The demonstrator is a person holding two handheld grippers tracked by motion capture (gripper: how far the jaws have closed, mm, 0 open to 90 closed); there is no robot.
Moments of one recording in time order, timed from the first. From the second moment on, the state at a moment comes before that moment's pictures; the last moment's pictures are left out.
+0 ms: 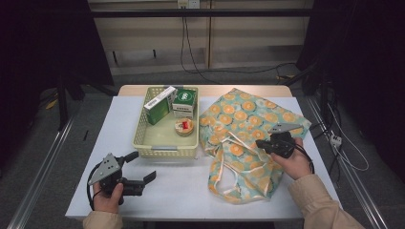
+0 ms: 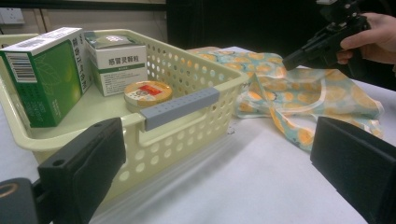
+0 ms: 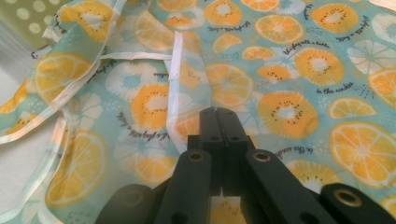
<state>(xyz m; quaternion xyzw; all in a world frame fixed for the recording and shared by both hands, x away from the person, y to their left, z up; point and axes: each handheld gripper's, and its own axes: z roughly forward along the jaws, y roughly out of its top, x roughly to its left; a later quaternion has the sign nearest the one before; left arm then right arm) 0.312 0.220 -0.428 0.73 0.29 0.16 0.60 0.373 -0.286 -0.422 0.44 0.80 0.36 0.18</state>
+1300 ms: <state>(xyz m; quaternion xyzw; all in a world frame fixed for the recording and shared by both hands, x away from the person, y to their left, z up) 0.311 0.220 -0.428 0.73 0.29 0.16 0.60 0.360 -0.207 -0.432 0.36 0.84 0.36 0.17</state>
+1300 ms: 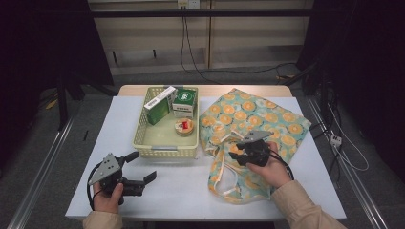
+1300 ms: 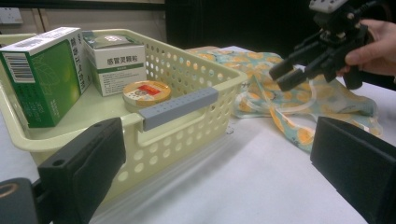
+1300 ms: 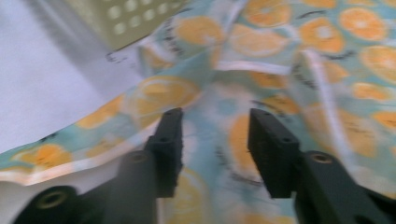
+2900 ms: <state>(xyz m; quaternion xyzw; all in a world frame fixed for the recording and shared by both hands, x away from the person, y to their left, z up) 0.312 0.220 -0.428 0.73 0.29 0.16 0.59 0.378 -0.241 -0.413 0.41 0.81 0.38 0.19</state>
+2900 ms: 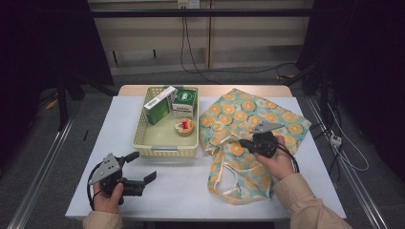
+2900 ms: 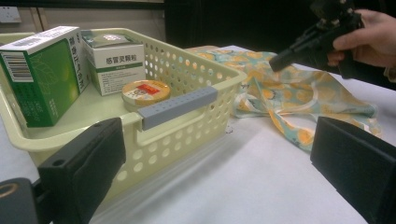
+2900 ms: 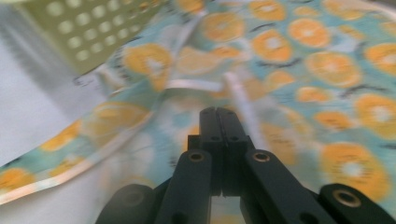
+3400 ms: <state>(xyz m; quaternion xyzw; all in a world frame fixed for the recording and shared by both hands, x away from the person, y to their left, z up) 0.313 0.220 -0.429 0.73 0.29 0.16 0.59 0.353 -0.207 -0.444 0.36 0.84 0.39 0.10</state>
